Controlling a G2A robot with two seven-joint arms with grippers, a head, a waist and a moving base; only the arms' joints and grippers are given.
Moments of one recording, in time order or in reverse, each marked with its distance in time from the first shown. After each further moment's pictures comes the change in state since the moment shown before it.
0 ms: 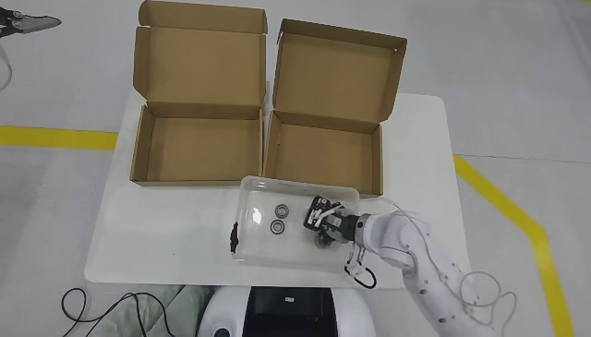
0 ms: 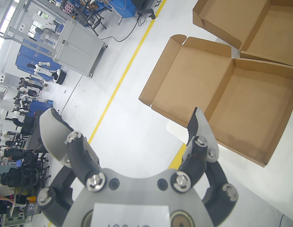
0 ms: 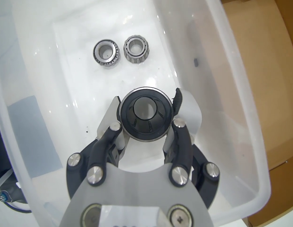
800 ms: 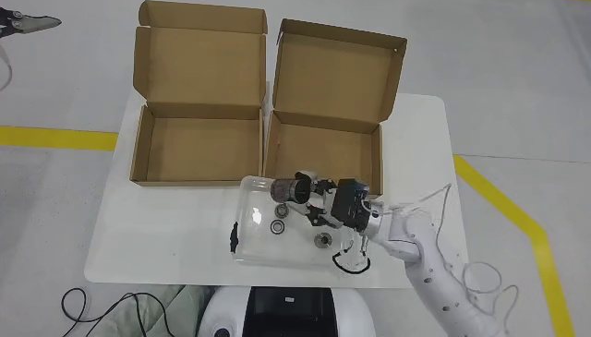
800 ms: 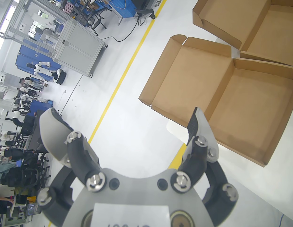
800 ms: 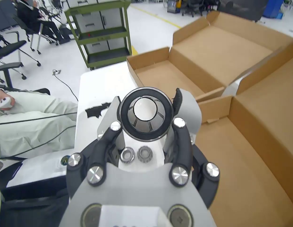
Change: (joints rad) left arm 0.000 0.000 0.000 0.000 0.000 0.000 0.000; right arm 0.070 0.001 0.003 0.073 0.080 -0.142 -0.763
